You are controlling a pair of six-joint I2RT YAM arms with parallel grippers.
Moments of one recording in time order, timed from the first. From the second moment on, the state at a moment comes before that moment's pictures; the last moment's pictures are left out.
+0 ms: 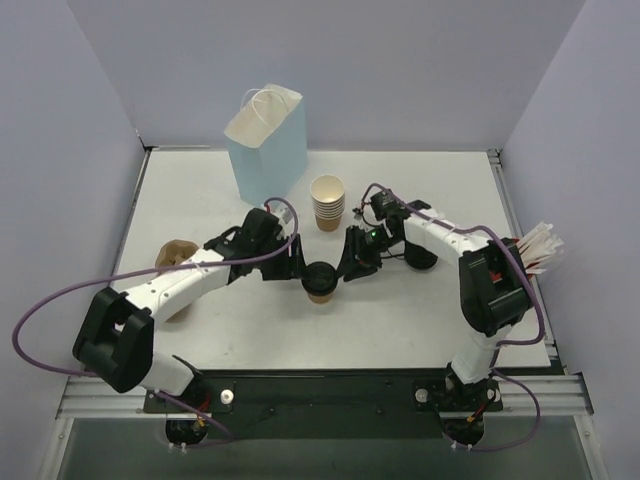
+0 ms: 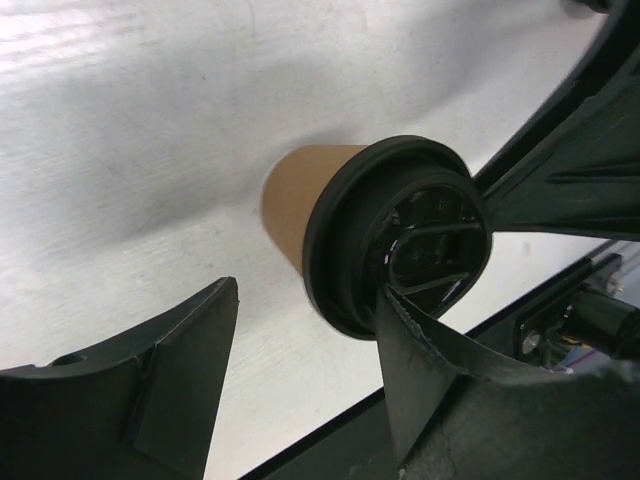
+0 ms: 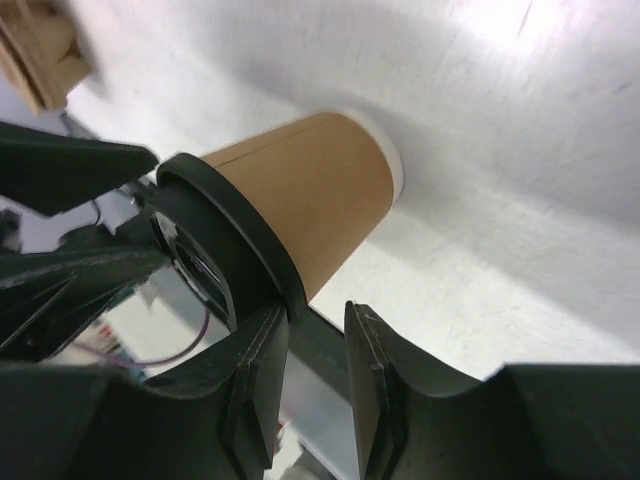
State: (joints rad) left arm -0.60 1.43 0.91 -0.34 0.23 -0.63; right arm 0.42 1.78 1.17 -0.65 -0.70 0.51
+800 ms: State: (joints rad) left arm -0.56 1.06 1.12 -0.78 -0.08 -0.57; right arm 0.73 1.72 1.54 -0.93 -0.11 0.41
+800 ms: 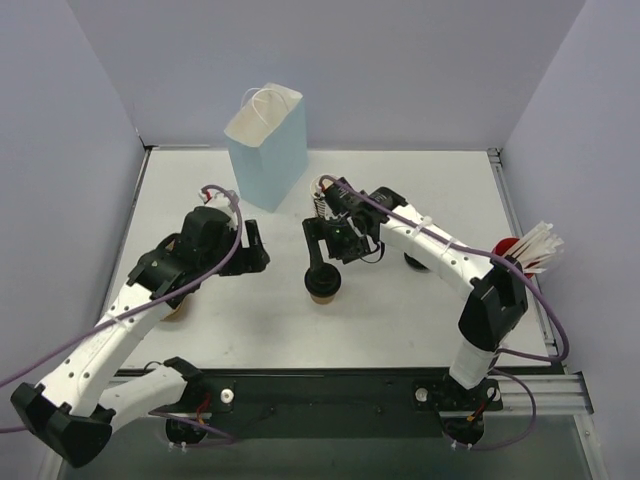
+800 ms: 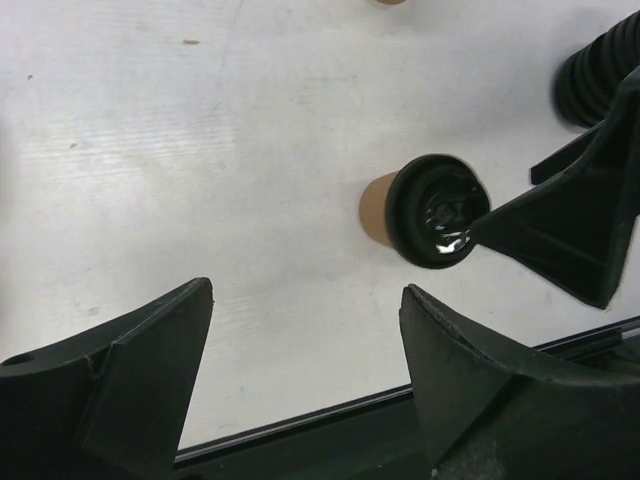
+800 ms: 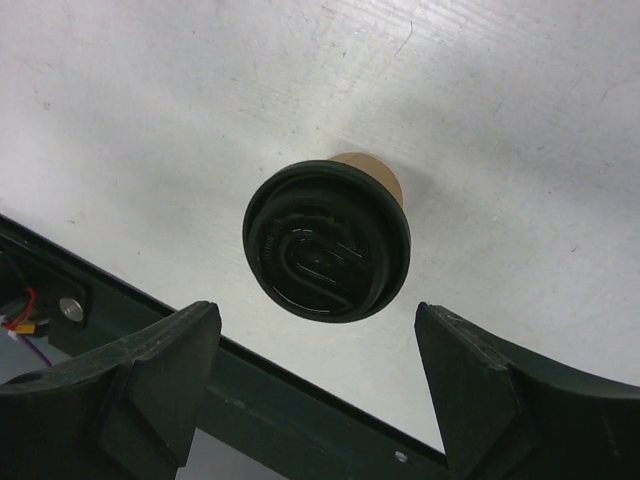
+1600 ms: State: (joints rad) left arm -0.55 0.80 0.92 -0.82 -0.15 -0.44; right arm 0.89 1.95 1.68 -1.02 0.19 0.46
